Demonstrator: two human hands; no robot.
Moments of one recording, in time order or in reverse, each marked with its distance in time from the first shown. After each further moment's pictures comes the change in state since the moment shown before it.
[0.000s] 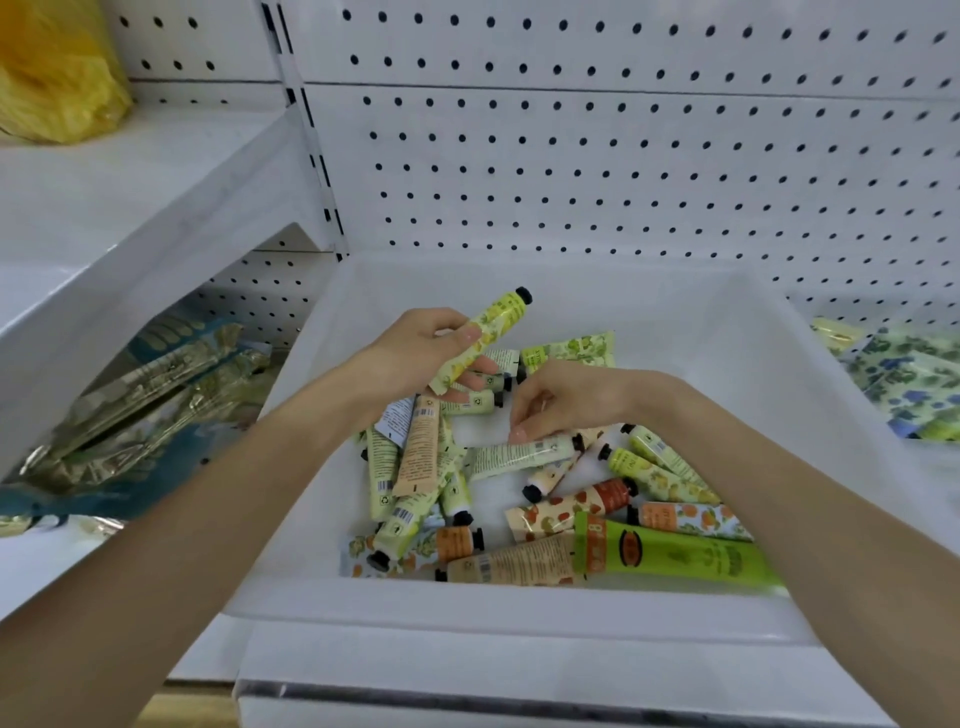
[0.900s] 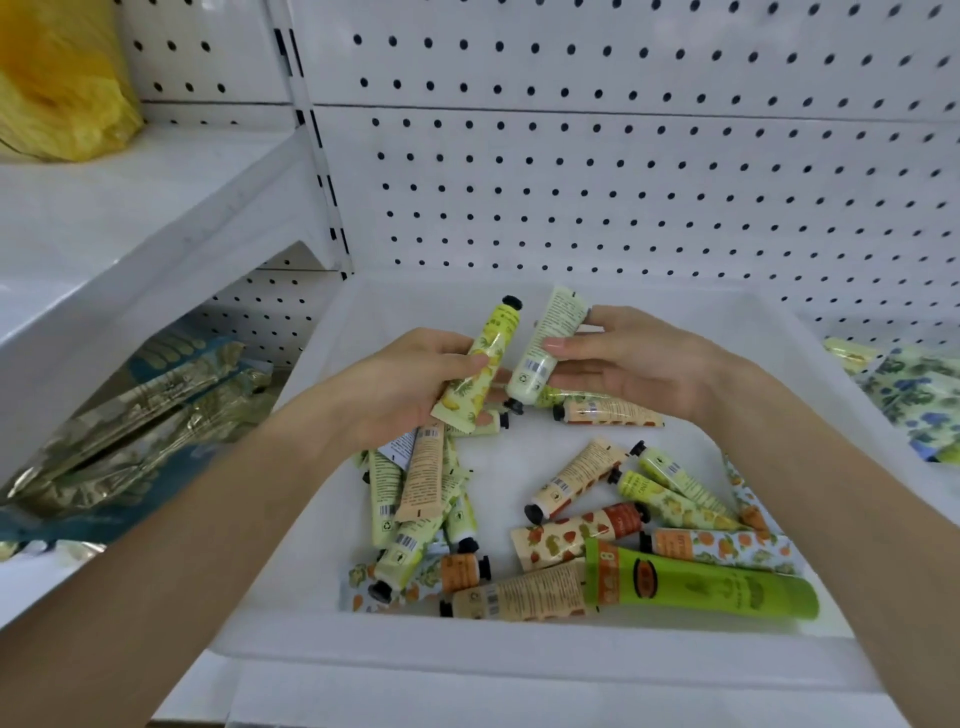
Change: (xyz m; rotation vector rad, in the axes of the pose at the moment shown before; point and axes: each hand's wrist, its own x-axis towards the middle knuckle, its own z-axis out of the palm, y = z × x) left_hand 0.005 -0.004 -0.005 -0.281 -0.155 -0.108; right_hand -0.030 -0.016 -0.031 0.913 0.320 -0.021
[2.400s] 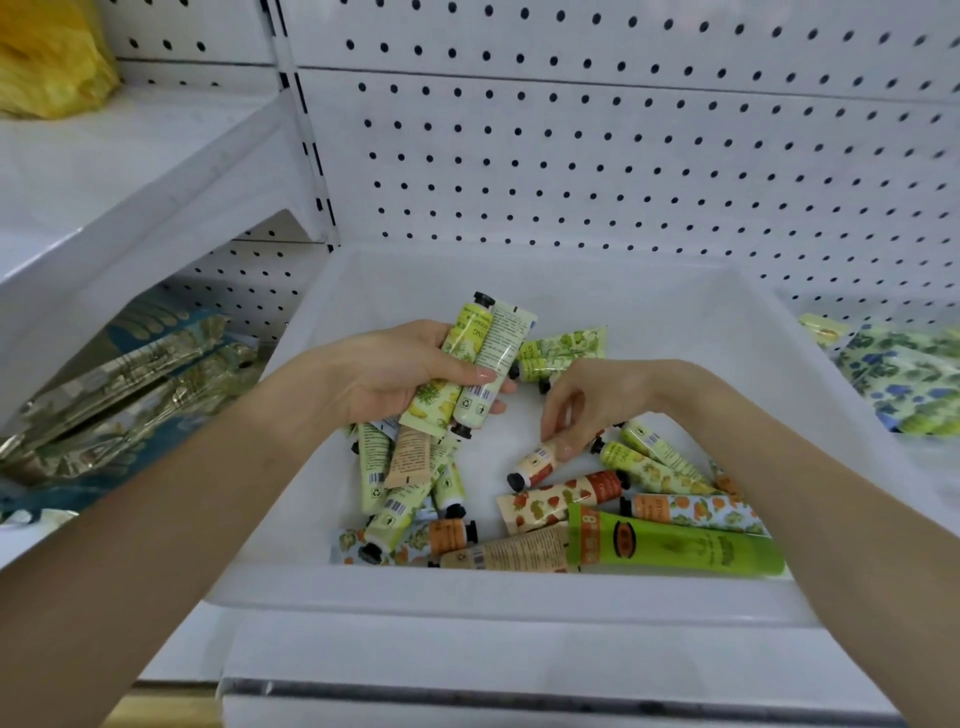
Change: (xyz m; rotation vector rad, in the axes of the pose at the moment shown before) left_hand -0.004 -0.002 0.002 0.104 -0.170 -0.111; right_hand 0.014 0.038 -0.015 -1.091 -0.324 0.175
